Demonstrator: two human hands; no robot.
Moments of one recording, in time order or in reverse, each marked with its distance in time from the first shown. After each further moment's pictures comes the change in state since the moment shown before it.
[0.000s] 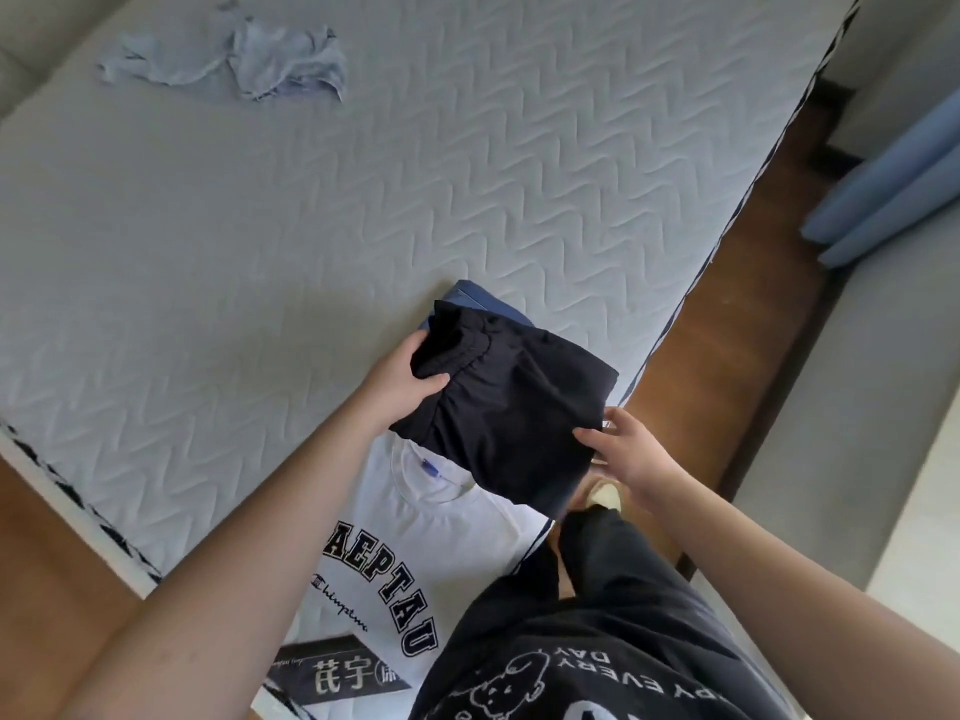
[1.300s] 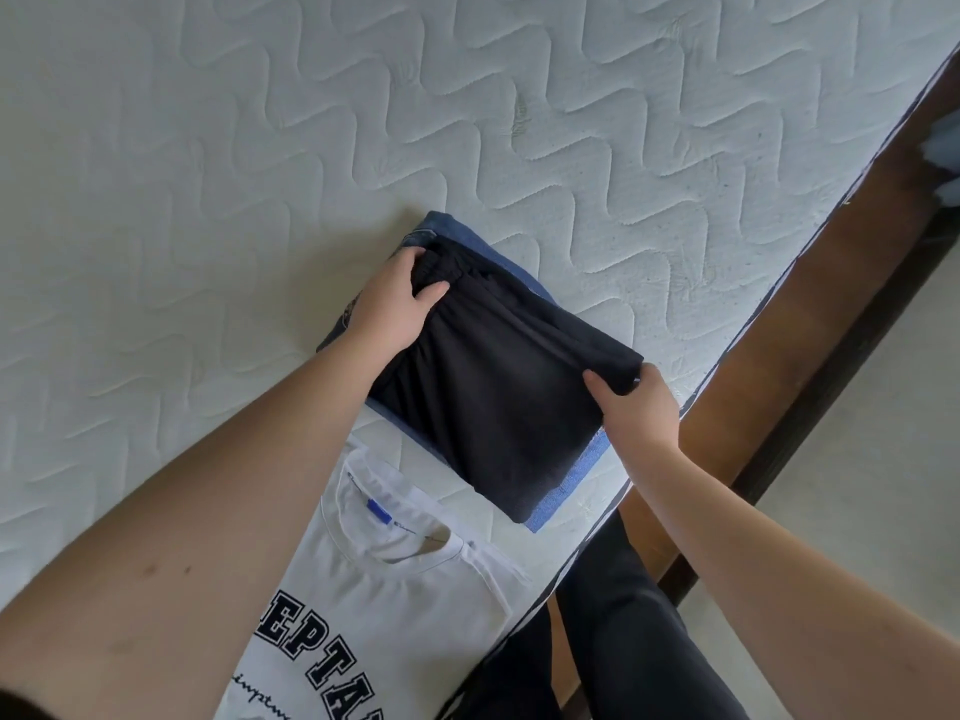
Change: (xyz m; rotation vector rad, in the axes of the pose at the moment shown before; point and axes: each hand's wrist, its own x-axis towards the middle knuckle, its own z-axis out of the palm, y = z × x) left_hand 0.243 -0.086 0.080 0.238 0.106 -0.001; right_hand 0.235 0.029 0.011 -0.556 0.454 -0.029
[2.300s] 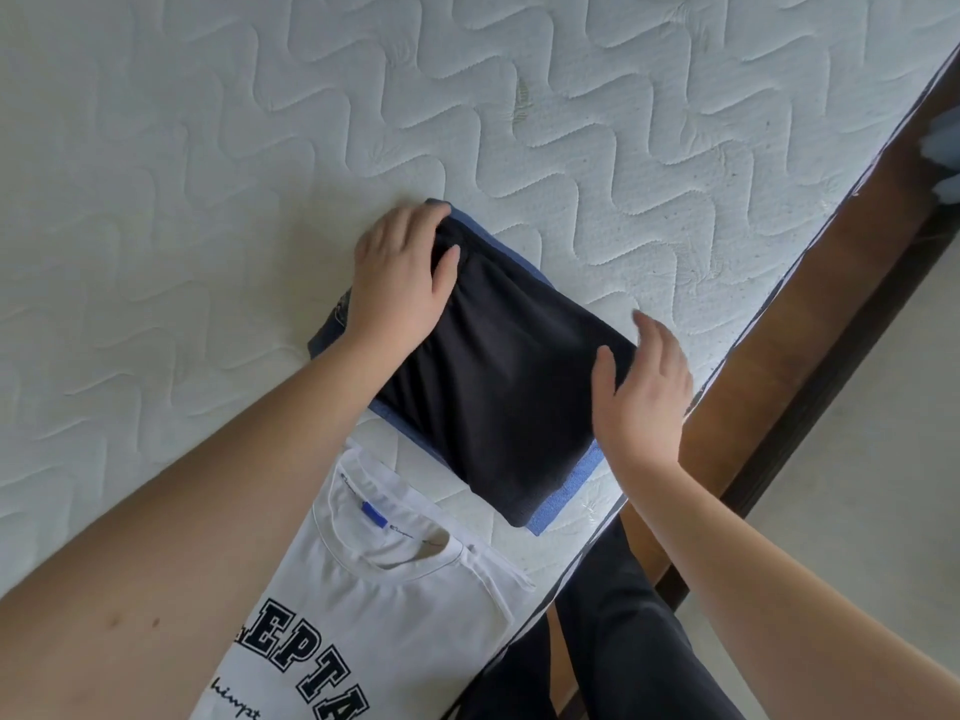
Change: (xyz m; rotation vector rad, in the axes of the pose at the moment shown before) left_hand -0.009 0.015 0.002 0.323 0.418 0.432; right_hand -0.020 -0.014 0.011 -0.259 0.343 -0.471
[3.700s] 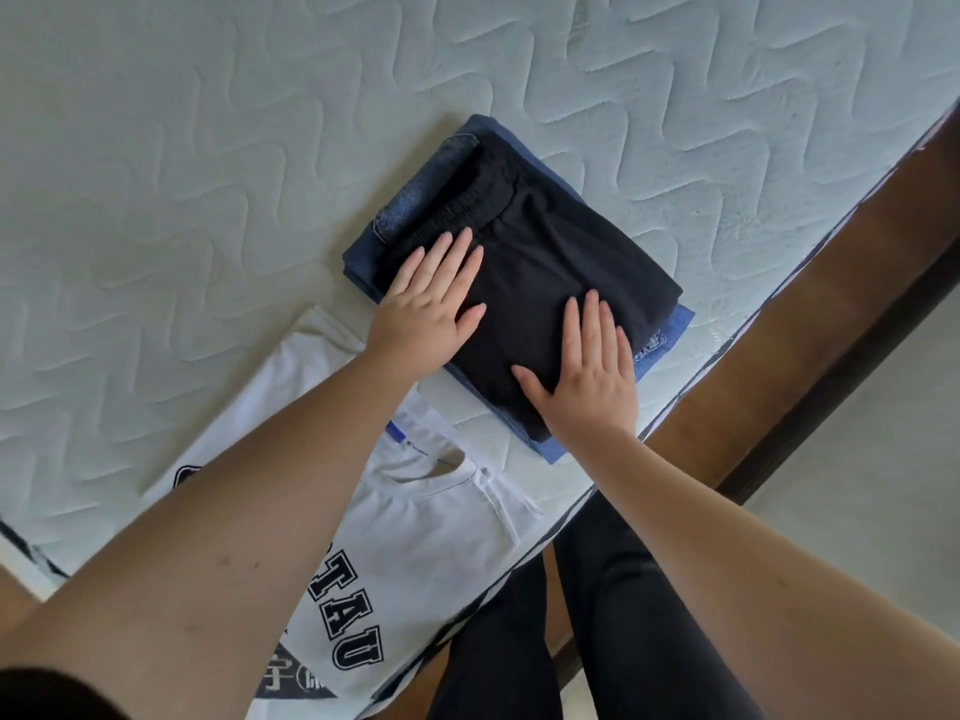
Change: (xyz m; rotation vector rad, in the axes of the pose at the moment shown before) left_hand -0.127 -0.023 0.036 0.366 -0.272 0.131; right_hand -0.070 0.017 0.055 -0.486 -0.346 -0.360
